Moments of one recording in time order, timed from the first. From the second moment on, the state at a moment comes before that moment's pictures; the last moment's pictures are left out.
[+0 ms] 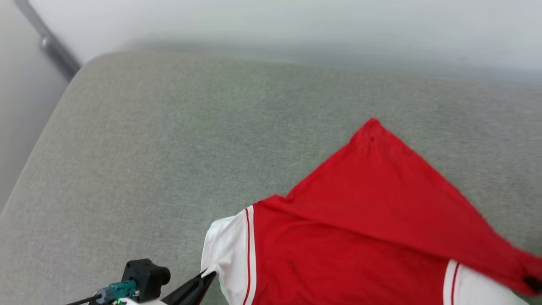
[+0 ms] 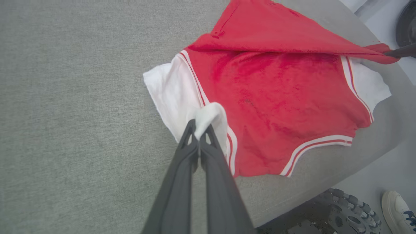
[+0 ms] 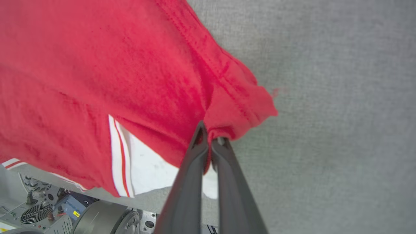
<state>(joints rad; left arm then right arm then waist) -0.07 0.79 -0.78 -0.28 -0.89 0.16 0.04 0.00 -0.41 -0.28 -0.11 0.54 0.13 1.21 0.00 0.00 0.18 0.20</state>
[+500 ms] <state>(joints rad) -0.05 0.80 -0.78 -0.30 -0.90 0.18 0.04 0.21 -0.35 -0.27 -0.15 0.54 0.13 1.14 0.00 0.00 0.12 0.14</state>
